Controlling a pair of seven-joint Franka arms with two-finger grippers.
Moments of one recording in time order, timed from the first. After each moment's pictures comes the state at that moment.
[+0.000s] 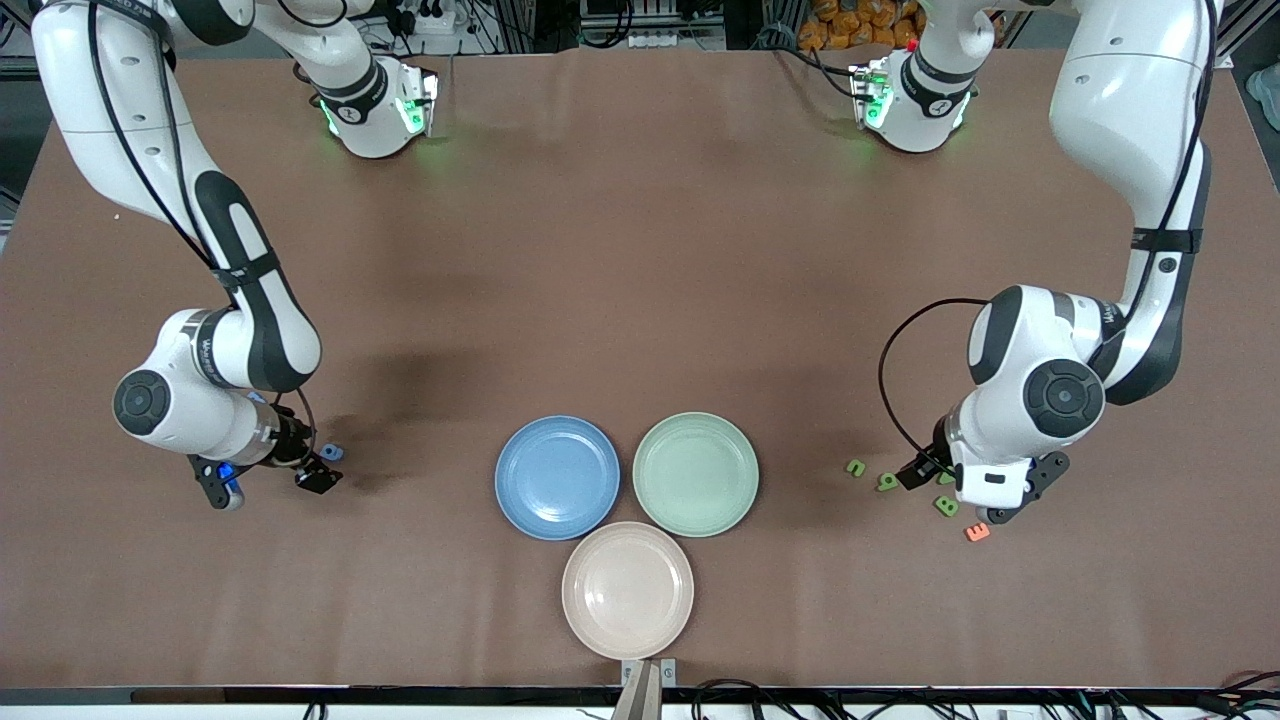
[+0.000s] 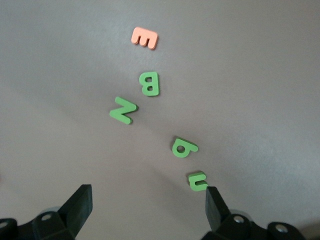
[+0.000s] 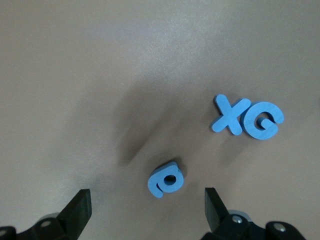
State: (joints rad) left arm -0.08 0.62 -0.17 -1.52 0.16 2.08 -0.98; right arm -0.01 0.65 0.00 -1.74 0.11 2.37 0.83
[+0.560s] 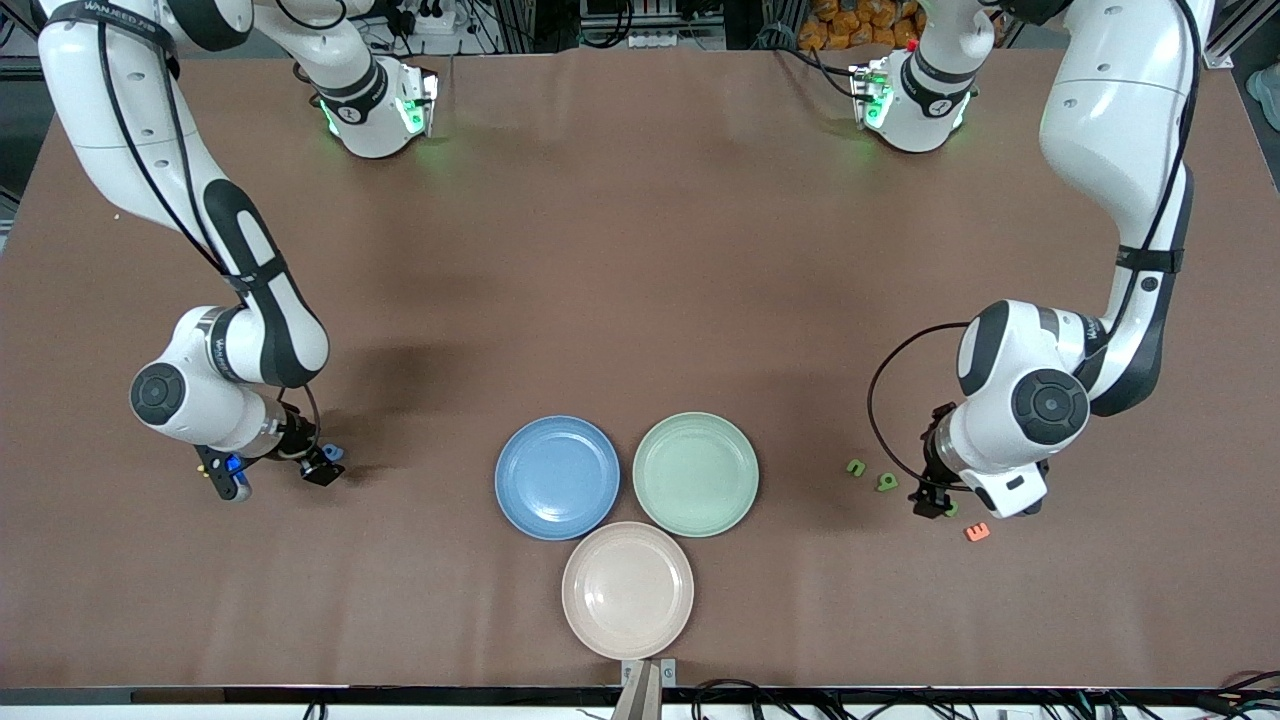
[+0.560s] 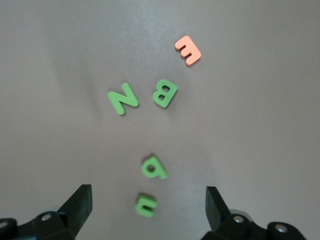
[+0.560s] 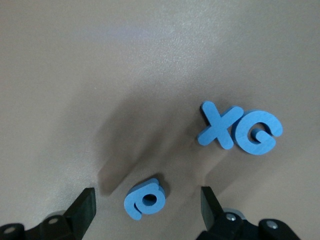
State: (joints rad) left arm -0.07 0.67 -0.16 -1.50 0.16 2.18 -1.59; right arm -0.02 0.67 -0.01 -1.80 0.11 2.47 0.80
